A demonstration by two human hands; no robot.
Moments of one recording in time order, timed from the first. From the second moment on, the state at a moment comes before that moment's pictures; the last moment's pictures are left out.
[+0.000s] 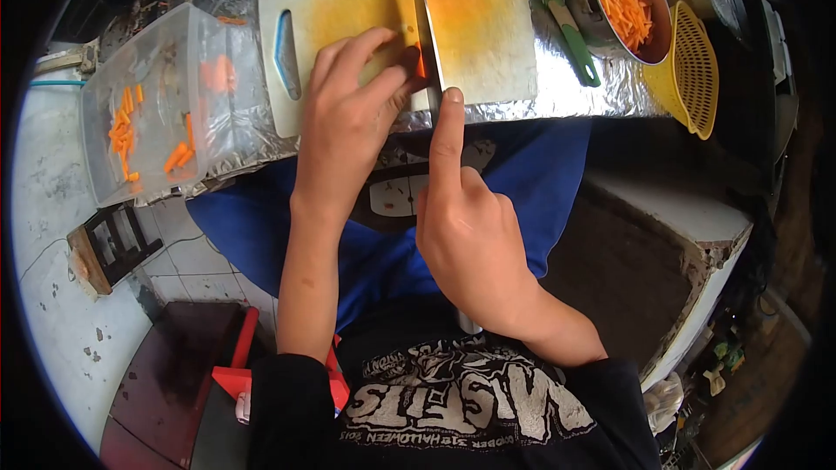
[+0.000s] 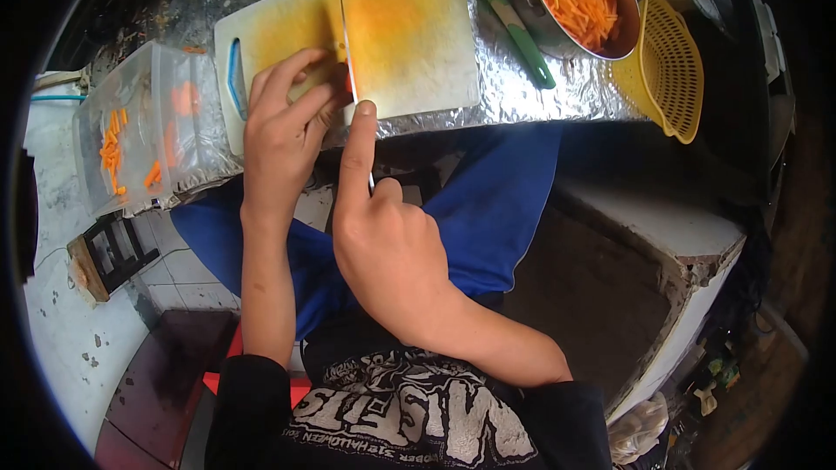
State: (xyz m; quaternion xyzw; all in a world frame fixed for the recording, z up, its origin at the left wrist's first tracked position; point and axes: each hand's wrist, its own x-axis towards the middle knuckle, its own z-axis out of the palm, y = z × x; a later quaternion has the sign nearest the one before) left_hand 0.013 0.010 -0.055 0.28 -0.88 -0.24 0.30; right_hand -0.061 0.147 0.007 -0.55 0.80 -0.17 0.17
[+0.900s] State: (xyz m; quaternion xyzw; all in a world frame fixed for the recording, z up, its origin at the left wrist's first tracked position) left_hand 0.008 0.014 -0.058 0.29 -0.88 -0.22 0.31; right_hand -0.116 0.107 -0.006 -0.51 0.79 -0.30 0.15
